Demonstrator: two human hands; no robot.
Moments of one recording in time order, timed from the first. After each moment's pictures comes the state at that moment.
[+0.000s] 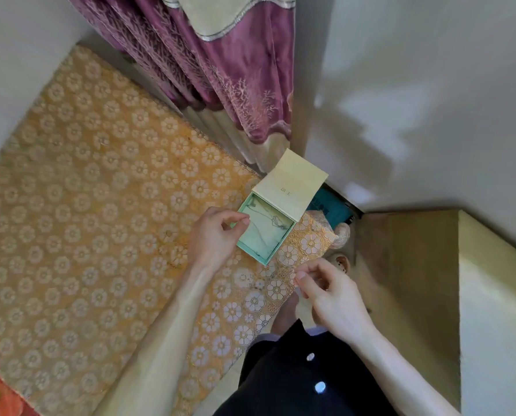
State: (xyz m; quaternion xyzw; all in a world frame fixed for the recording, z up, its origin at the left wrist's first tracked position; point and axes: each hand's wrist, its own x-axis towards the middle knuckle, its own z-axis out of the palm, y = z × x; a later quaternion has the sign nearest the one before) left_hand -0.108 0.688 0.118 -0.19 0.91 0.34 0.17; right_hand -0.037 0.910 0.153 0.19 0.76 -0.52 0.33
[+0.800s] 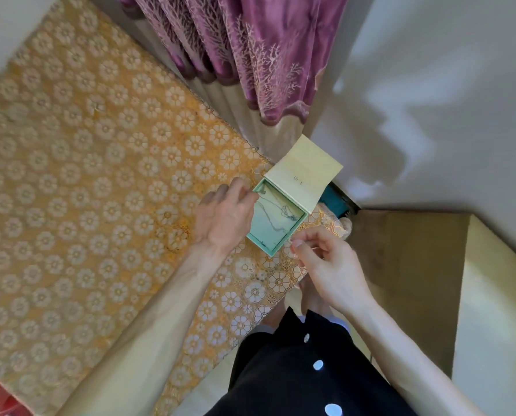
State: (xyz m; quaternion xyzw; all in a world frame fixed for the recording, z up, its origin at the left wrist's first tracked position) left_hand -0.113 0.676 0.079 0.09 0.99 0.07 0.05; right_hand -0.072 0.882 0.148 0.18 0.78 -0.51 0.30
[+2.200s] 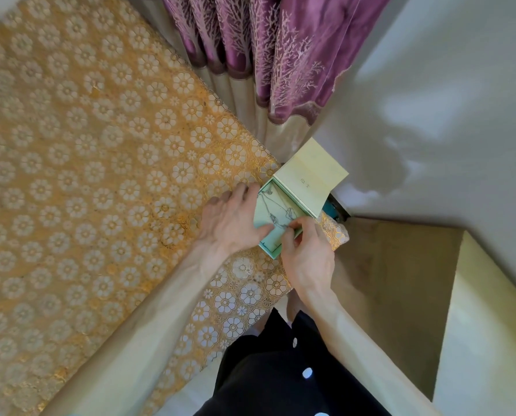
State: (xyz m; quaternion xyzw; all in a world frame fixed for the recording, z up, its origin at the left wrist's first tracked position) left_hand -0.114 0.676 0.069 0.03 0.97 0.09 0.21; right_hand -0.072 0.836 0.077 0.15 0.92 -0.28 0.20
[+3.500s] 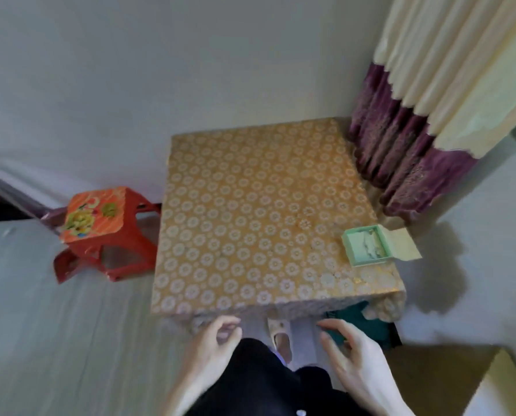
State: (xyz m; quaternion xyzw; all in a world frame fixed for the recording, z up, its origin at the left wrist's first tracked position) left_hand 0.365 0.721 0.258 -0.50 0.71 0.50 0.04; right_hand 0.166 0.916 0.293 -0.28 0.85 -0.30 0.33
